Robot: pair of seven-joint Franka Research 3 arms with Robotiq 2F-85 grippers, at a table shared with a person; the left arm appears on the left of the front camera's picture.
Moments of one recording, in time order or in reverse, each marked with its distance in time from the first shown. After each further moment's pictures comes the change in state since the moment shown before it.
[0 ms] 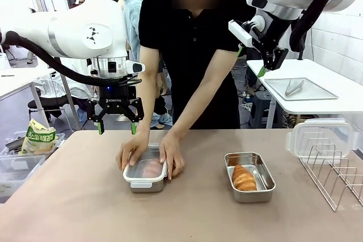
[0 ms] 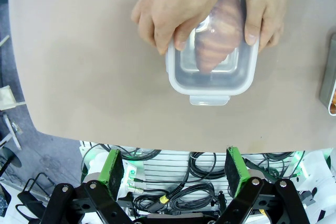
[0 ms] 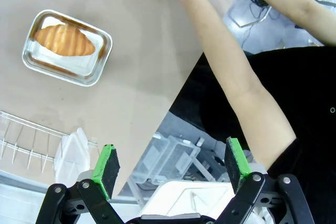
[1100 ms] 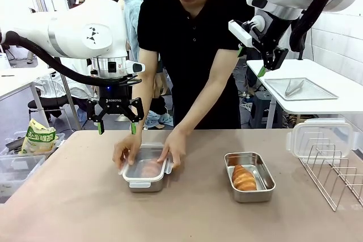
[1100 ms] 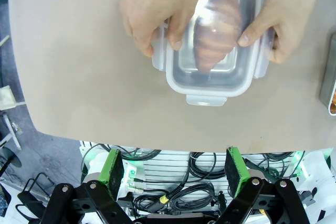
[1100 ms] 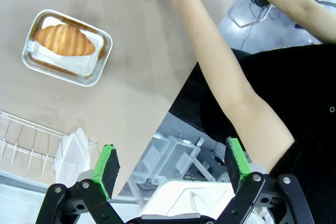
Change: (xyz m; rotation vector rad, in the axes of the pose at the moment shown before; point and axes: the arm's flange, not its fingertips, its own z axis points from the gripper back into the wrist) left arm 0.000 0.000 0.000 0.000 0.000 0.000; right arm 0.000 0.000 0.000 0.000 0.000 0.000
